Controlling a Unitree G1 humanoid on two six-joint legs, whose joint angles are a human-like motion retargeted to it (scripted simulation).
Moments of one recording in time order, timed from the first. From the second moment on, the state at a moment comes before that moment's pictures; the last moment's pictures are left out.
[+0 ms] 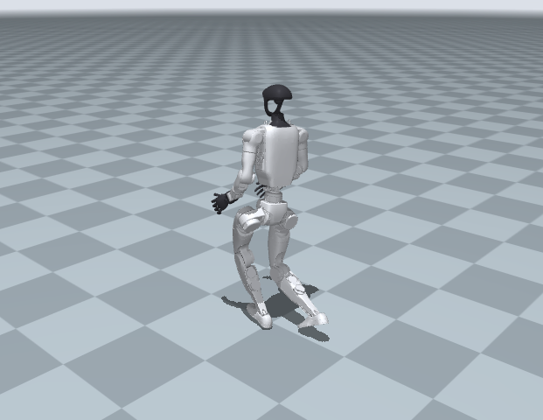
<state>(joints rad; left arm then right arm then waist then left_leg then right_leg) 0.04 0.20 -0.43 0.61 -0.52 -0.21 0.40 -0.17 -0.33 0.41 0.72 -0.05 -0.08 -0.31 -0.01 -0.06 0.07 -0.51 -0.34 0.07 1.00 -0.67 0.20 -0.08 -0.10 0.05 1.21 -0.59 0.17</state>
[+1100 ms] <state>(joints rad) -0.12 0.18 -0.45 0.59 -0.50 -0.24 0.54 -0.24 -0.31 0.47 0.68 -0.15 -0.10 -0.42 -0.12 -0.02 0.13 -0.35 -0.16 0.12 0.92 -0.79 0.15 -0.41 -0.07 -0.03 1.16 -0.74 0.07</state>
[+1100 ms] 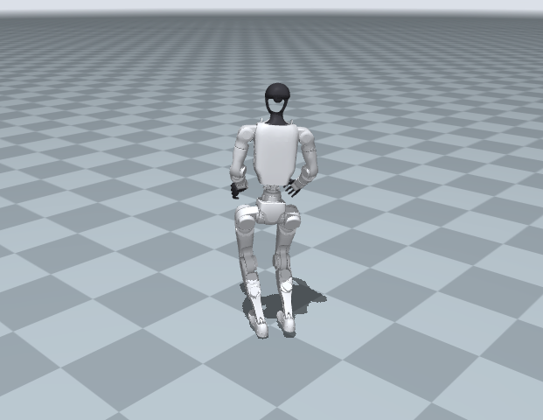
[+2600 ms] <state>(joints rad) 0.11 0.15 -0.33 0.63 -0.59 -0.20 0.57 -0.20 -0.33 0.41 0.62 -0.03 -0.10 -0.48 0.09 -0.09 0.16 -0.56 -0.20 0.12 1.15 -0.82 0.21 -0.13 -0.06 -0.02 1.17 -0.78 0.11</state>
